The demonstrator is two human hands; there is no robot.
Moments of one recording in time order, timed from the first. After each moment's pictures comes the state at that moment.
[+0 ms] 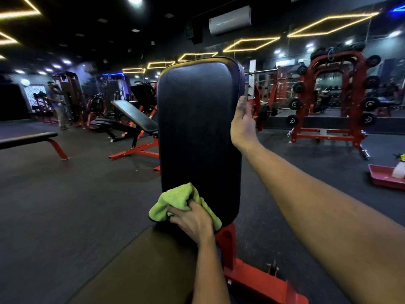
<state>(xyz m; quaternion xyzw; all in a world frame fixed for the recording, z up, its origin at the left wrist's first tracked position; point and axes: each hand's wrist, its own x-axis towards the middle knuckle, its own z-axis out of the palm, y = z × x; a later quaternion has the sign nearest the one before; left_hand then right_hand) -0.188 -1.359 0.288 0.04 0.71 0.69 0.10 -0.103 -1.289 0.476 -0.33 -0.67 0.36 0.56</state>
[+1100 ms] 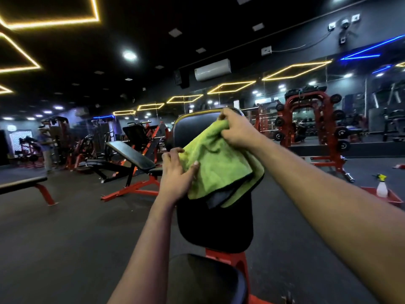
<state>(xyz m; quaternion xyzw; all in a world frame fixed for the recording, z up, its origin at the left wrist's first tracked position) -0.290 -1.430 0.466 0.60 0.58 0.54 -0.10 -0.099 -1.368 0.573 -0.30 -0.83 0.10 0.45</state>
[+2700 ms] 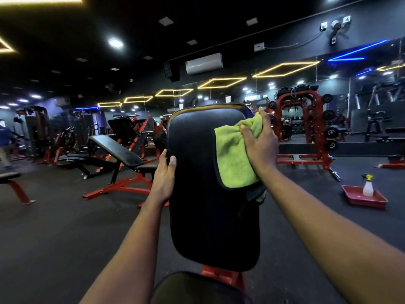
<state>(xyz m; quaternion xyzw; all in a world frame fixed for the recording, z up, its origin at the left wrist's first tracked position) -0.371 -1.334 0.450 0.56 0.56 0.61 0.03 -0.120 -1.282 0.512 -0.36 -0.62 0.12 0.69</state>
